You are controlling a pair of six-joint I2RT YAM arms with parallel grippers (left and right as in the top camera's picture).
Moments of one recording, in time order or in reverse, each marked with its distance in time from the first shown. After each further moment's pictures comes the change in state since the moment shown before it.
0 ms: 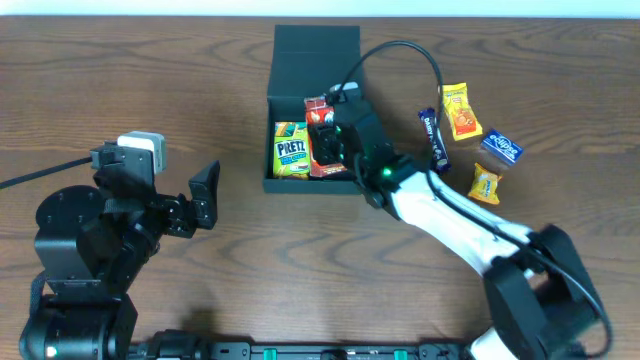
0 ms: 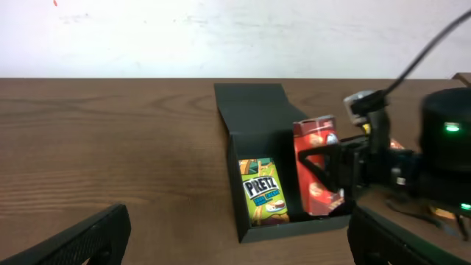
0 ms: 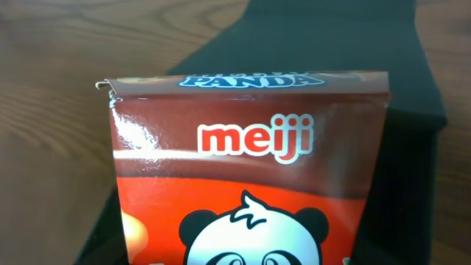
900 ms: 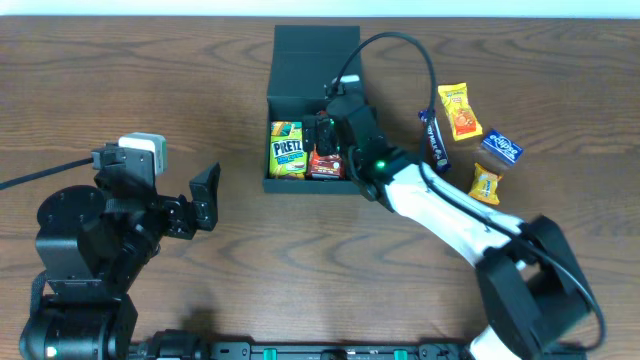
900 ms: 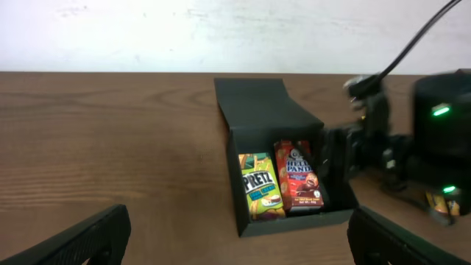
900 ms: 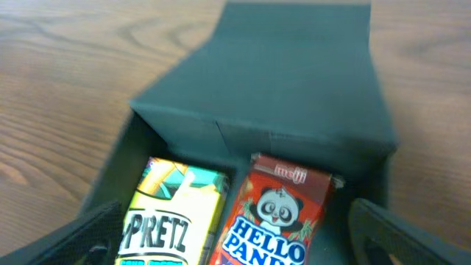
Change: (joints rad) left arm 0.000 0.000 0.000 -0.020 0.000 0.000; right arm 0.000 0.004 0.049 -0.021 0.105 -0.038
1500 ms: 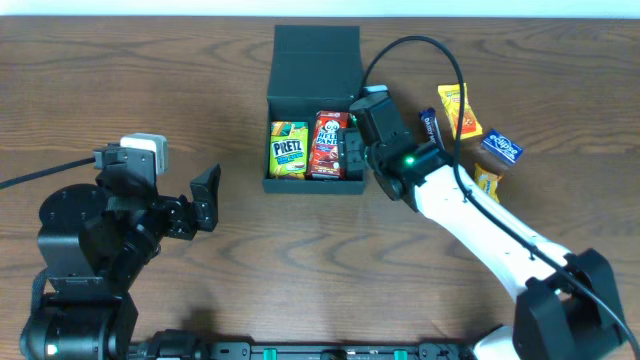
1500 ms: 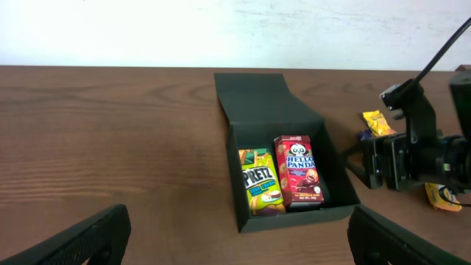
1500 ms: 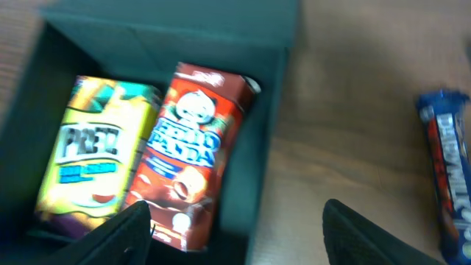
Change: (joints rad) left arm 0.000 0.005 0.000 -0.009 0.000 0.000; right arm -0.065 -0.109 0.020 -0.435 -0.002 0.023
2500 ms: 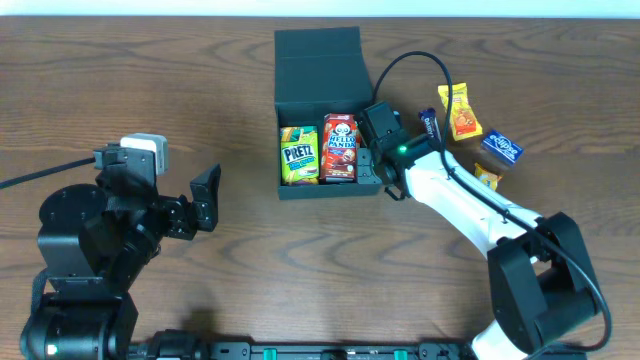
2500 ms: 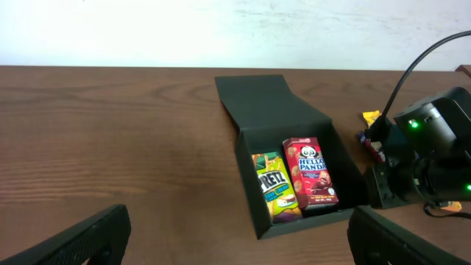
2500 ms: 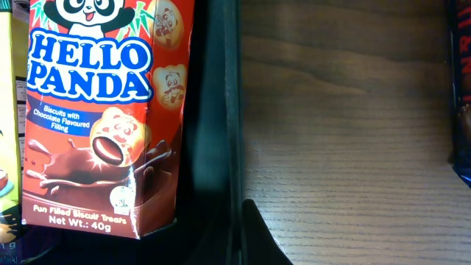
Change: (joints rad) left arm 0.000 0.000 0.000 0.000 0.000 0.000; right arm -0.051 0.131 0.004 -0.166 -0.022 0.087
